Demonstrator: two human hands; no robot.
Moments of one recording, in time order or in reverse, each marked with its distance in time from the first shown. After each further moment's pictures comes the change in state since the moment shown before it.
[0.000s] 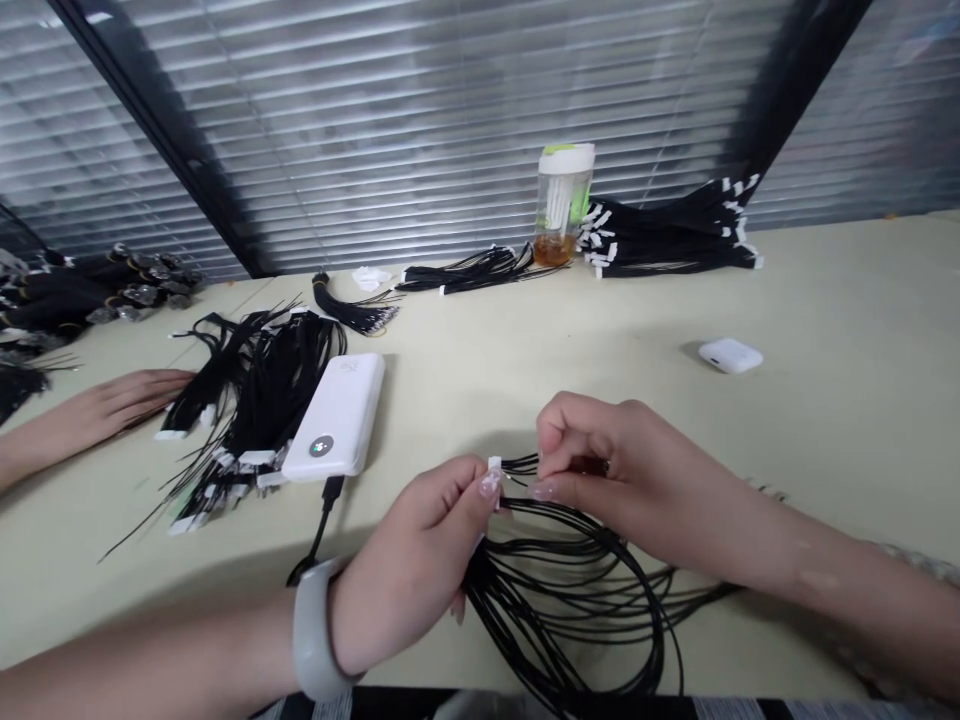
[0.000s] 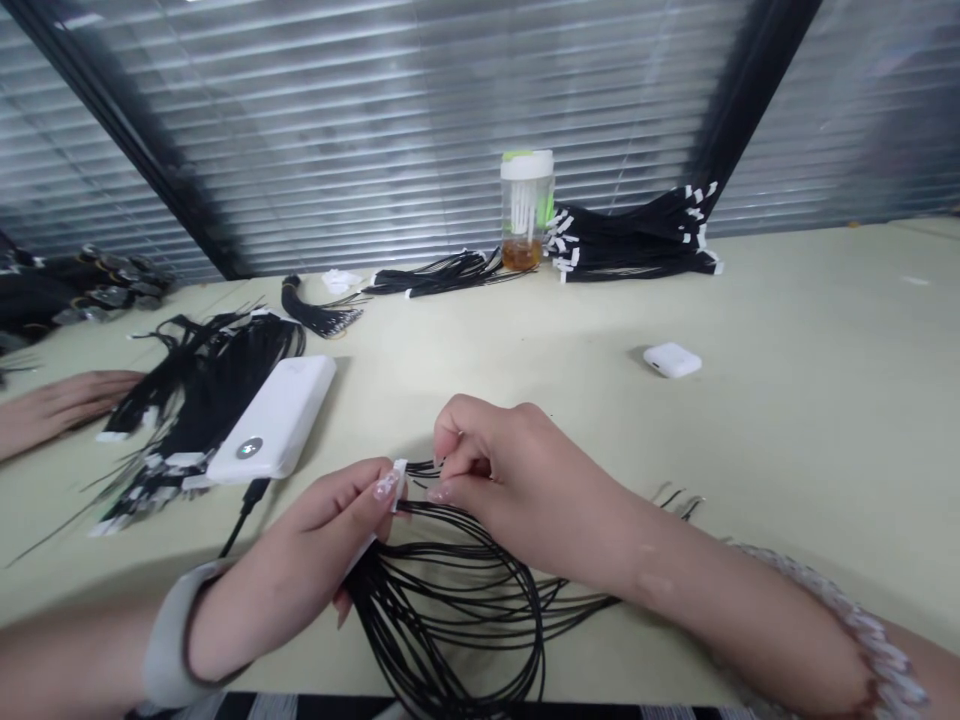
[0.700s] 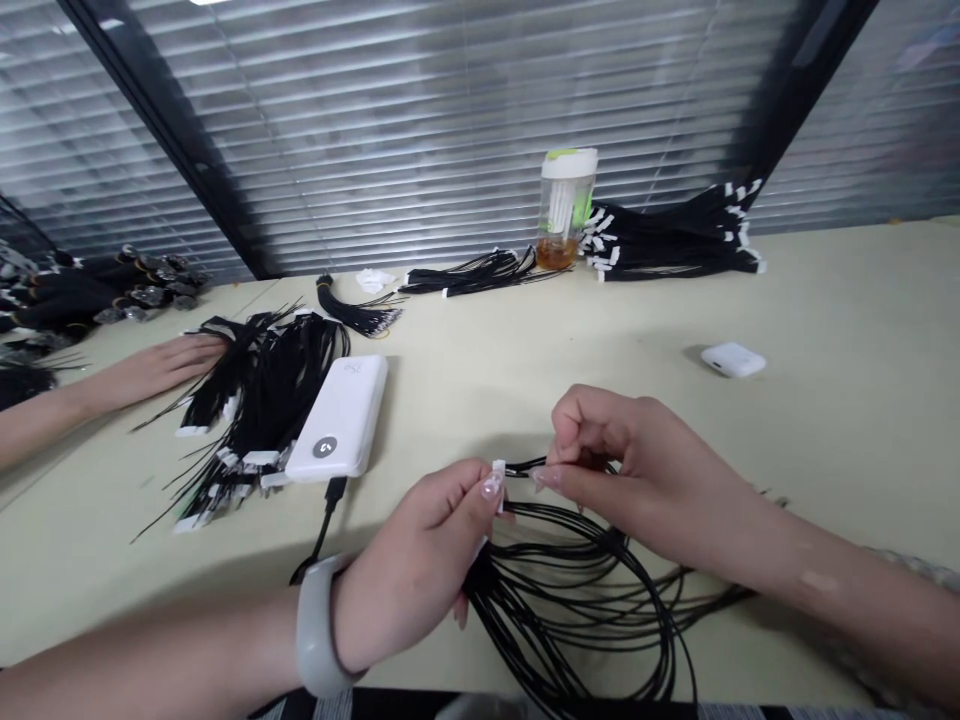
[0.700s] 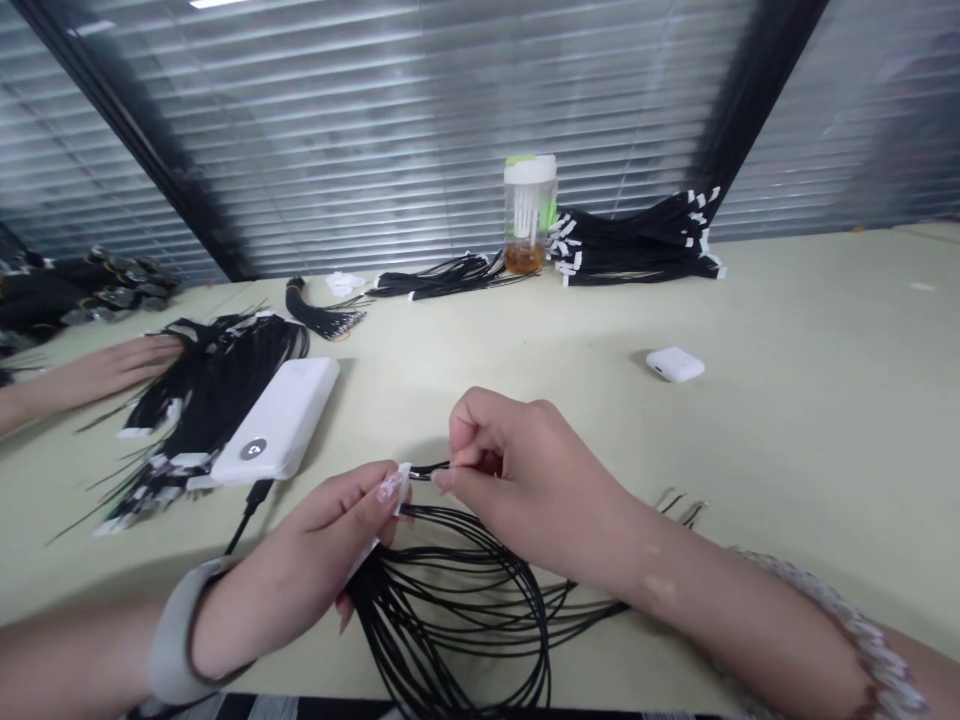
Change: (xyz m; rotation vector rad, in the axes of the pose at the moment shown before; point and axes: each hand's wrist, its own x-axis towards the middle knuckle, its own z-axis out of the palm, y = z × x) left_hand 0.001 0.001 0.000 -0.046 -0.043 -0.005; right_hand 0.000 0.003 0.003 0.022 0.129 0.012
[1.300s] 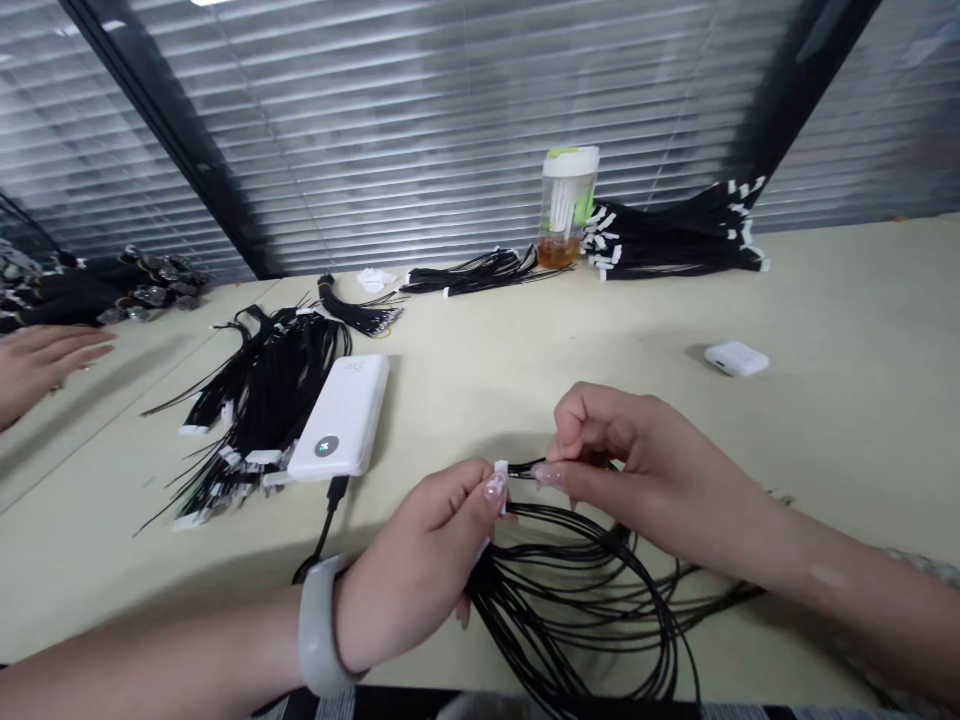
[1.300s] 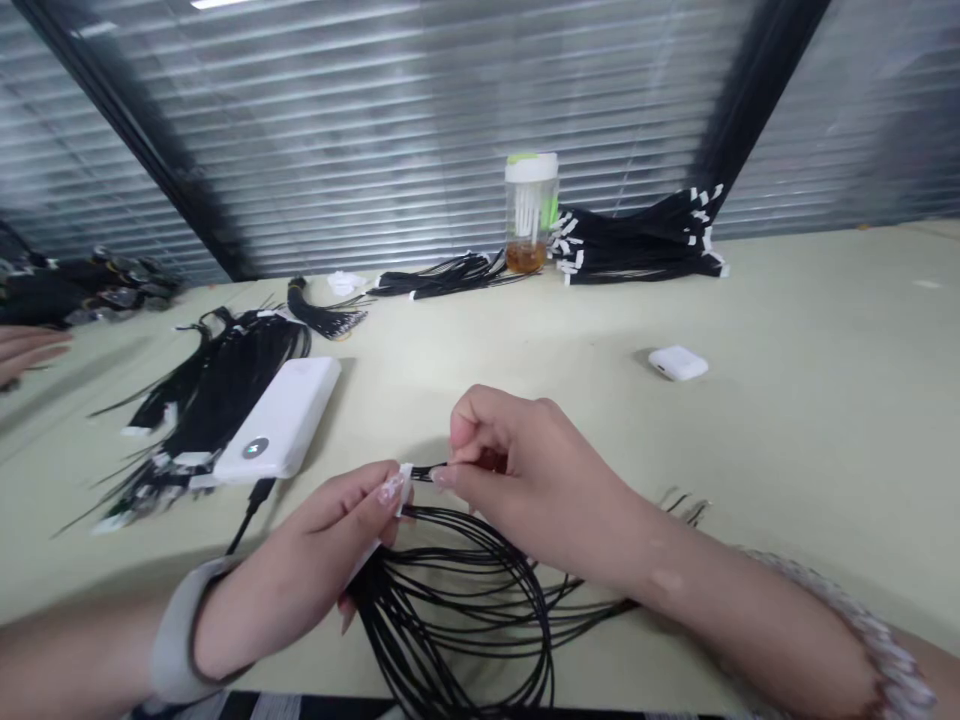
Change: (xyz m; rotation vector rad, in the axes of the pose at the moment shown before) left_hand 0.001 -0.004 0.000 0.010 -0.002 -0.002; right_hand 0.000 0.002 0.000 0.102 -0.025 0.005
